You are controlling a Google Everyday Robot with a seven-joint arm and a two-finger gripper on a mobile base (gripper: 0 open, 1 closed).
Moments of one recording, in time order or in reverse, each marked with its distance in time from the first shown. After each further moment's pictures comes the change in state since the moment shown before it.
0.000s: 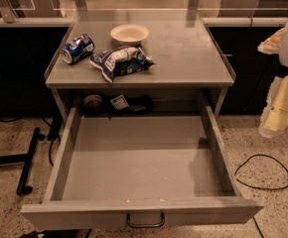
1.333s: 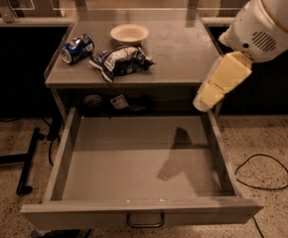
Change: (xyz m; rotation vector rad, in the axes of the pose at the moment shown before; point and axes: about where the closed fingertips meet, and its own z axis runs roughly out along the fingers) arm -0.089 -0.021 0.020 -0.017 -0.243 0.175
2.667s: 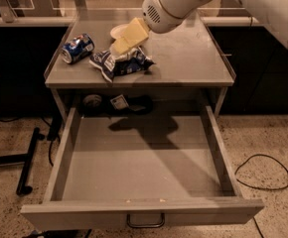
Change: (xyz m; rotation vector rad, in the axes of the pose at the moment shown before) arm -0.157 -0.088 0.112 0.102 -0.201 0.307
